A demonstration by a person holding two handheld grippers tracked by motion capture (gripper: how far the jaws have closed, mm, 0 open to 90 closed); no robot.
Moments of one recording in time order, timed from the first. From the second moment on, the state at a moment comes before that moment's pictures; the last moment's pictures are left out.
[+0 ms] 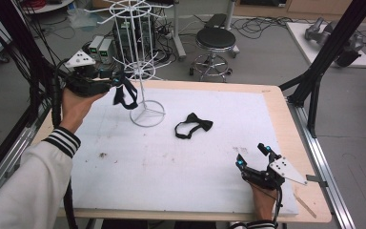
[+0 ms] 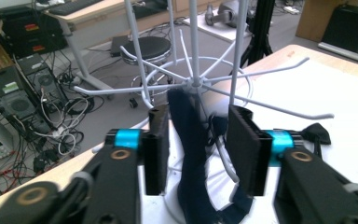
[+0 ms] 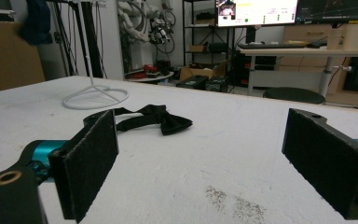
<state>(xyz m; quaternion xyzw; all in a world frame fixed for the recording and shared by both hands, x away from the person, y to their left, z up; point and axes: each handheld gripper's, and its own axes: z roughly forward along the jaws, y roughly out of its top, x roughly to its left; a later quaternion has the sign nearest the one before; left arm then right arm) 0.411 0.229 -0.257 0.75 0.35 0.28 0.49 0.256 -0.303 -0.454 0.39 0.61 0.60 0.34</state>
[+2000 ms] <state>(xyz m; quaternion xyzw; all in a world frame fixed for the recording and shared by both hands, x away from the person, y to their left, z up) 0.292 0.273 -0.377 0.70 0.28 0.27 0.60 0.256 -0.302 -0.454 0.38 0.61 0.59 0.35</state>
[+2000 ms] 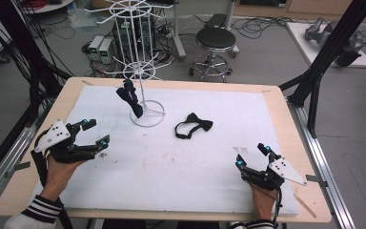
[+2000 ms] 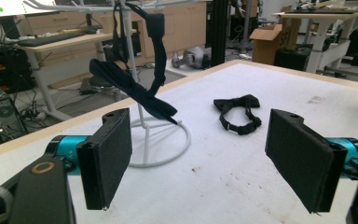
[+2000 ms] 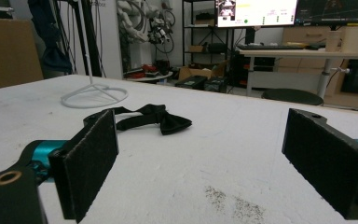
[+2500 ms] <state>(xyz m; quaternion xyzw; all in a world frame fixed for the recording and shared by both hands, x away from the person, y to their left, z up) 0.288 0.277 -0.402 0.70 0.29 0.27 0.60 0.255 -0.302 -0.454 0.39 0.61 0.60 0.35</state>
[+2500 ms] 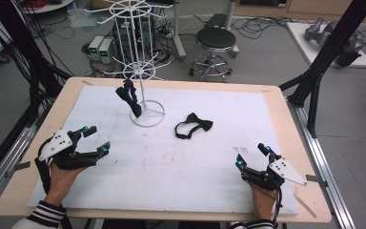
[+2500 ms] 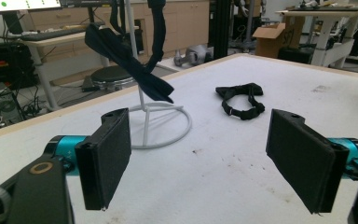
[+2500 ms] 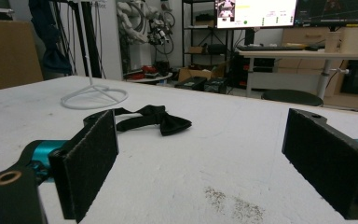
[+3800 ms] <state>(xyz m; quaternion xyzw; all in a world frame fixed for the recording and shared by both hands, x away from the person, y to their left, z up) 0.283 0.282 -0.418 0.69 0.29 0.27 0.61 0.279 -0.324 -0.422 0.40 0.64 0.59 0.29</state>
